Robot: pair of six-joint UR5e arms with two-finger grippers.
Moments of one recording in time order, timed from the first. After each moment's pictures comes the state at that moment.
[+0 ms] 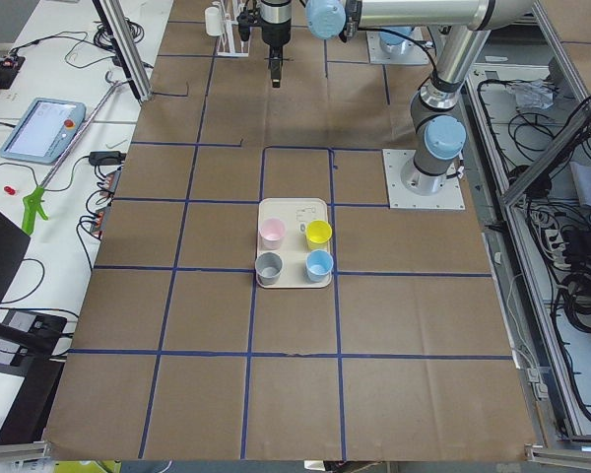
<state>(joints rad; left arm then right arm) -1.54 -1.57 -1.61 -1.52 1.59 0.02 1.18 -1.02 1.81 -3.40 -1.19 -0.08</state>
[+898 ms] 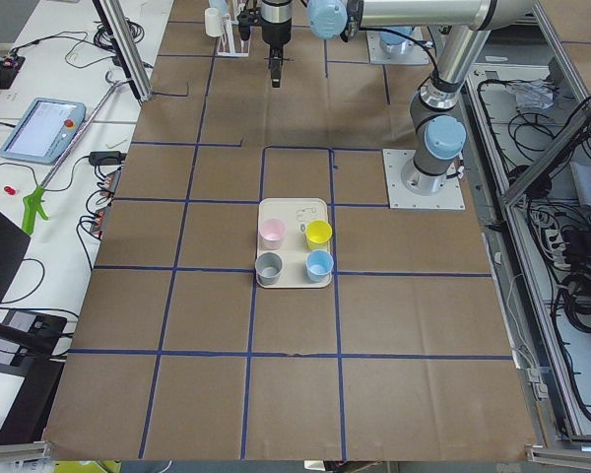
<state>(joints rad) -1.54 -1.57 -1.61 -1.52 1.58 0.02 1.19 -1.04 1.78 -3.34 -1.20 -0.07</state>
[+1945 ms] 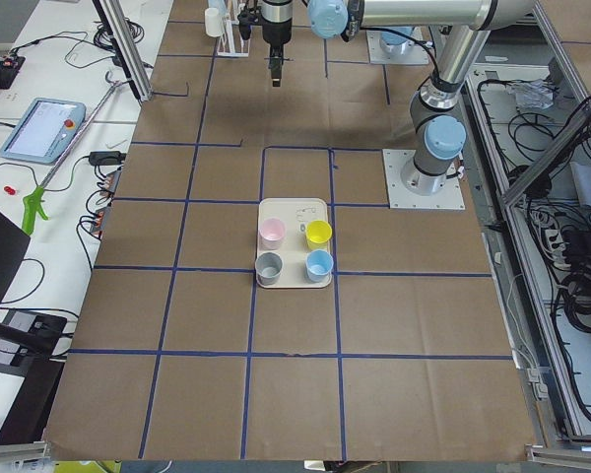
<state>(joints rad) -1.54 -1.56 -1.61 -1.52 1.58 0.02 1.25 -1.42 1.63 -2.23 -1.36 -0.07</state>
